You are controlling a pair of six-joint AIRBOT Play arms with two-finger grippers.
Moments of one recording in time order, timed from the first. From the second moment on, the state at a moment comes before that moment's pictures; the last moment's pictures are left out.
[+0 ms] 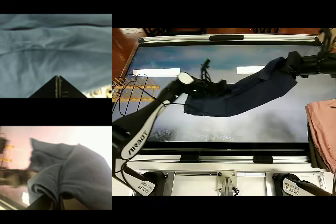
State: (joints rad) left arm -0.48 -1.77 1.54 0.51 -0.82 -1.38; right arm -0.17 -1.27 1.57 -0.78 1.34 1.41
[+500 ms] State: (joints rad) left arm -0.67 -1.92 1.62 0.20 -0.69 -1.29; right arm -0.17 -1.05 1.57 -0.83 1.40 1.54
